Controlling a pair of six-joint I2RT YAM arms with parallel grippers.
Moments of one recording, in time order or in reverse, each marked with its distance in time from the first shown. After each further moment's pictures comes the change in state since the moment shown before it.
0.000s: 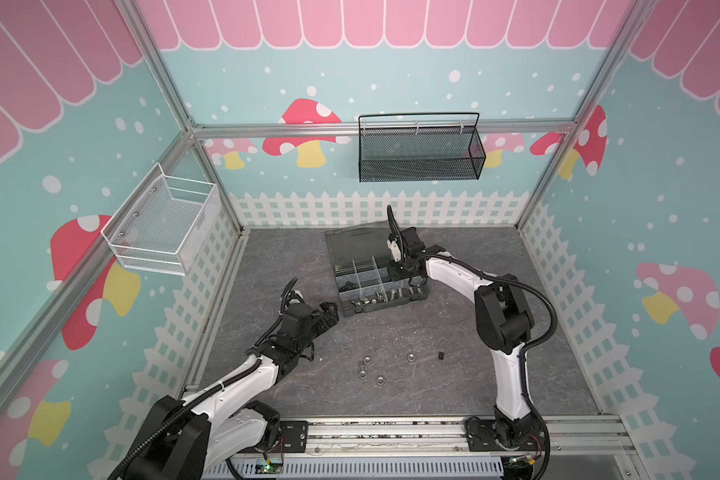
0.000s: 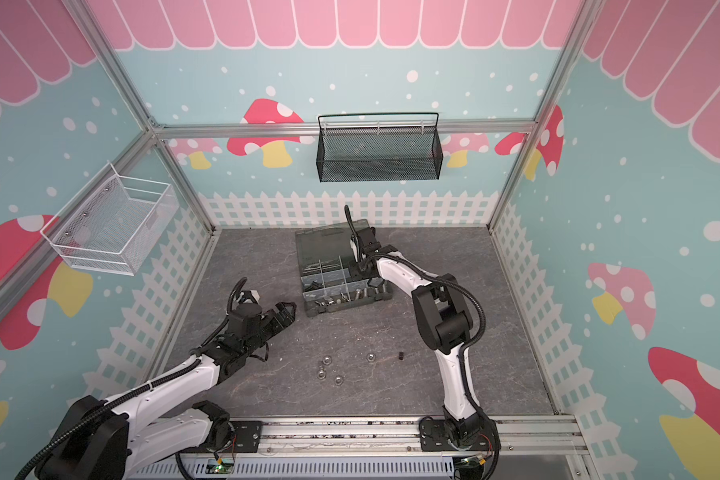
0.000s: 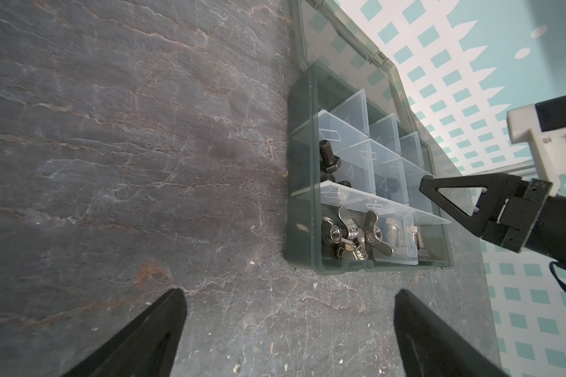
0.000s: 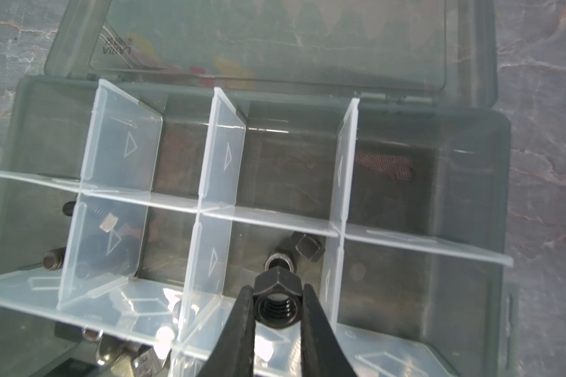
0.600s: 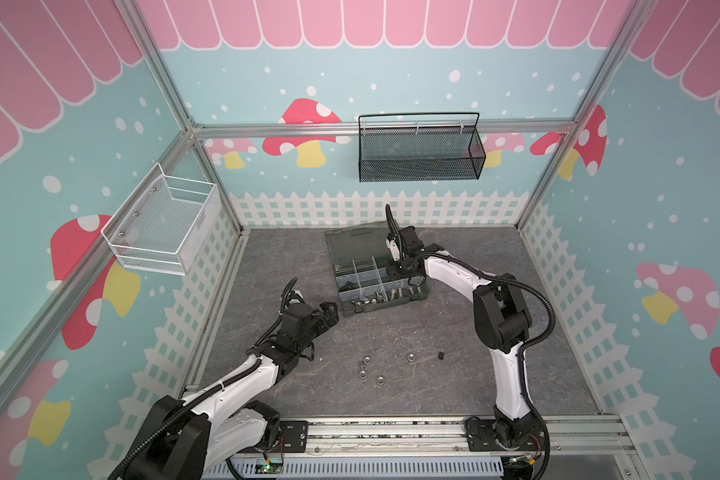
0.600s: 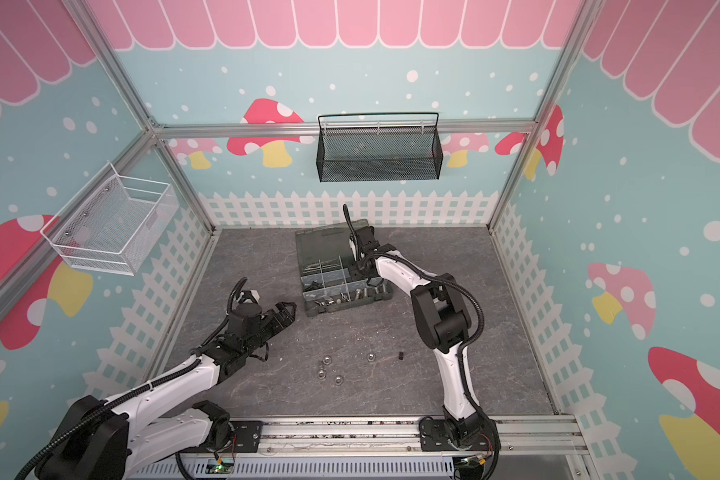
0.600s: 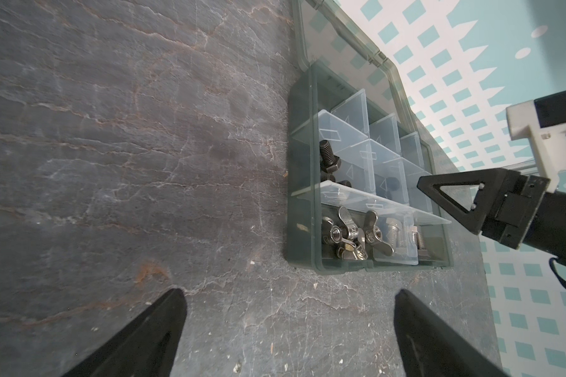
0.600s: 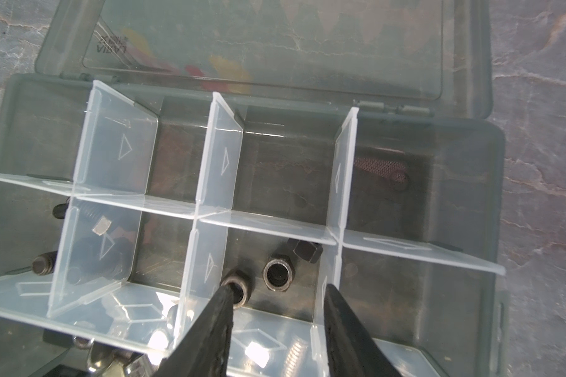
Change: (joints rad) left arm 0.000 0.000 0.000 0.000 0.000 0.000; right arm 0.001 -0.009 0.015 -0.022 0.018 -0.017
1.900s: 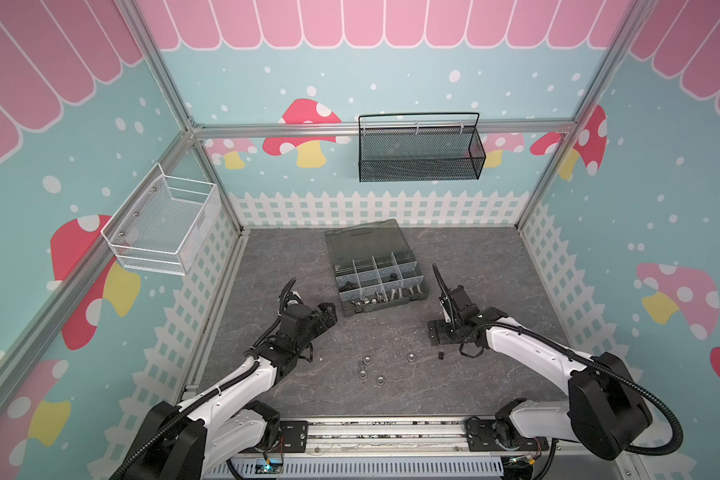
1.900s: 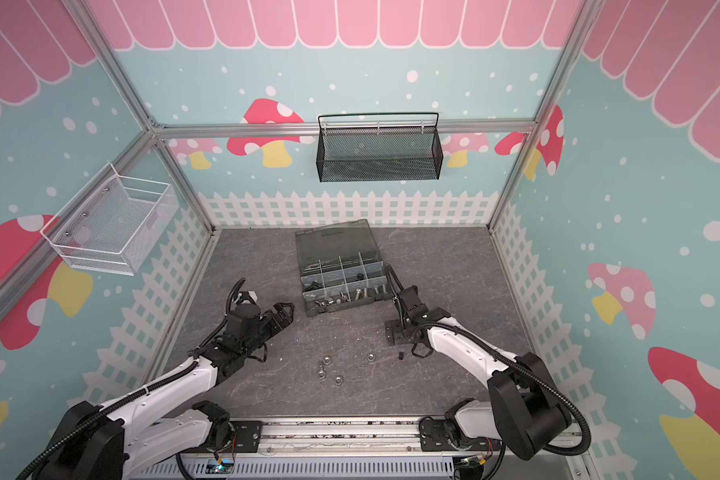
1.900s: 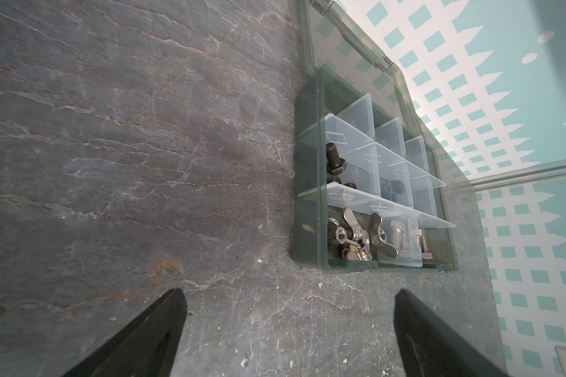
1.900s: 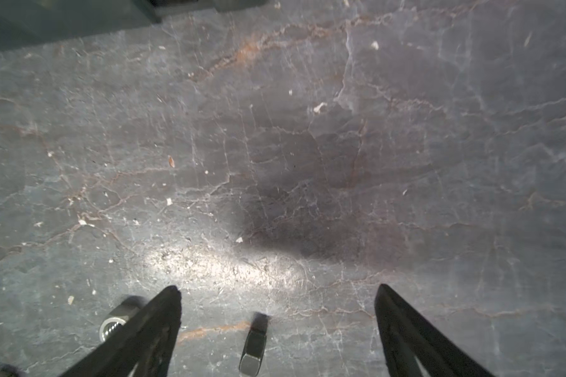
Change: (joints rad) left arm 0.000 -0.027 0.000 -0.039 -0.021 -0.008; right arm -0.001 -0.803 -0.980 -0.029 0.102 0.233
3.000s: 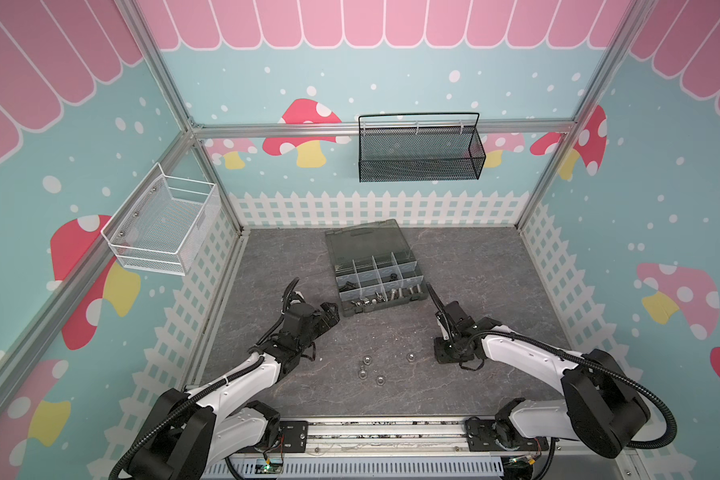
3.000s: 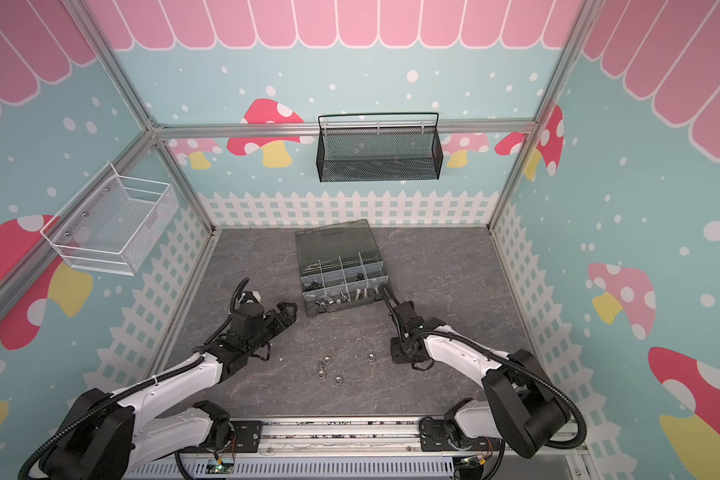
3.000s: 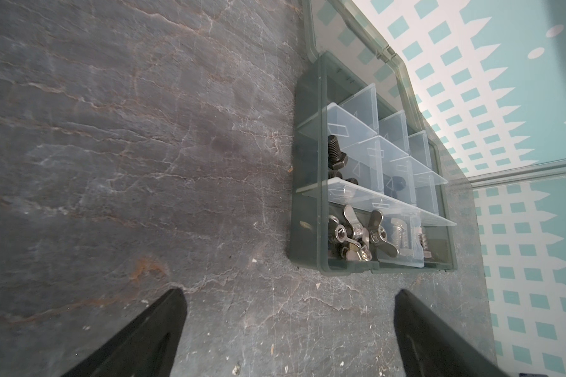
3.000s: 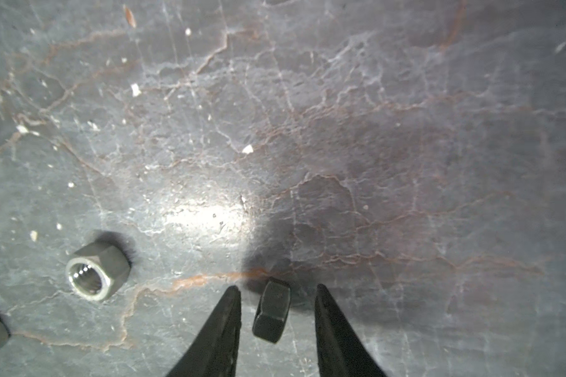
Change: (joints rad) left arm 0.000 0.068 0.000 0.059 0.031 -0.026; right arm 0.059 0.026 -0.088 -0.023 -0.107 0.094
